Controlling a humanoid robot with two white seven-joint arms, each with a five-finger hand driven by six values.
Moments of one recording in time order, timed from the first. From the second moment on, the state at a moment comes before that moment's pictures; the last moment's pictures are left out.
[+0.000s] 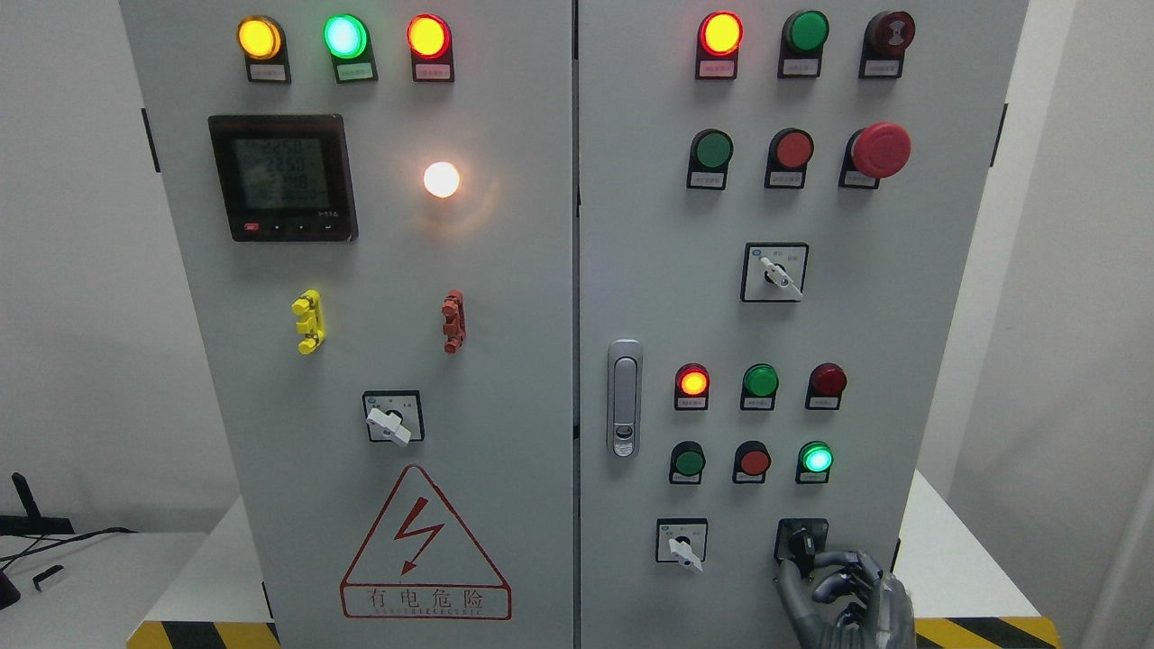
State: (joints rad) left arm -0.04 -0.09 0.08 0.06 0.00 -0.16 0.06; right arm -0.23 0.14 0.00 -1.61 0.33 0.16 -0.31
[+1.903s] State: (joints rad) left arm -0.04 -0.09 0.08 0.06 0.00 -0.16 0.06; right arm -0.22 0.13 0.00 -1.60 0.36 0.14 -0.31
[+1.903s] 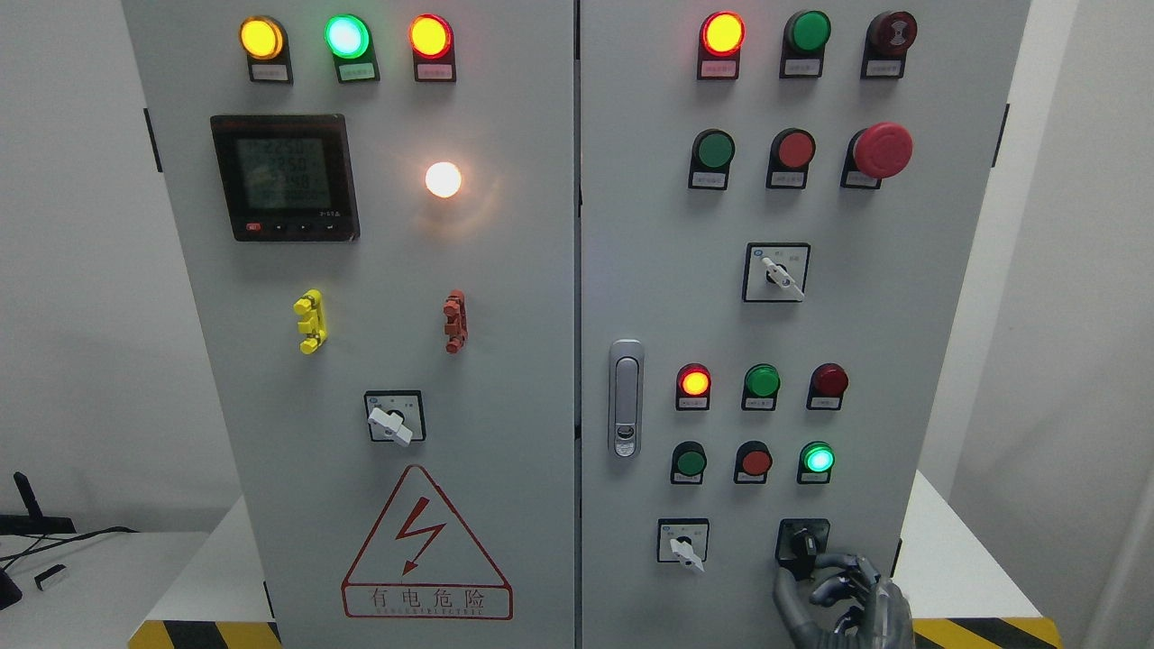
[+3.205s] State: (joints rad) left arm -0.04 -0.09 0.08 0.06 0.00 -0.16 0.06; right arm -0.21 0.13 -0.05 -1.60 0.36 0.09 -0.31
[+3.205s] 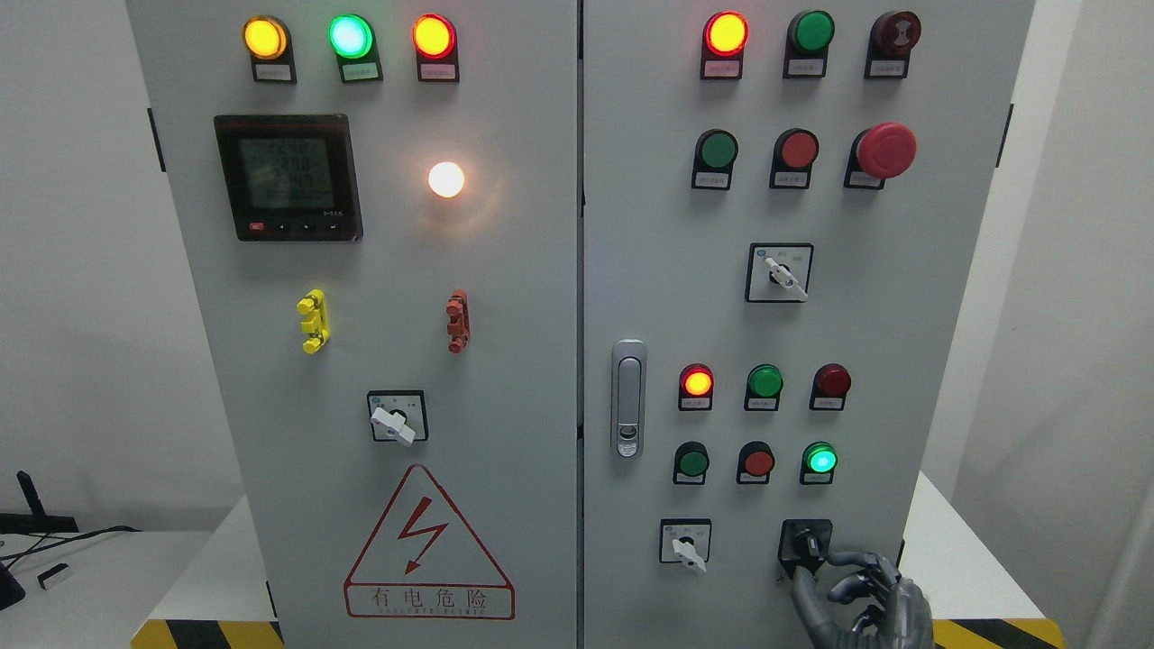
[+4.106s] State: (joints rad) left arm -0.04 -0.09 0.08 0.06 0.00 -0.16 0.06; right arm 0.01 0.08 -0.07 -1.64 0.30 -0.29 -0.16
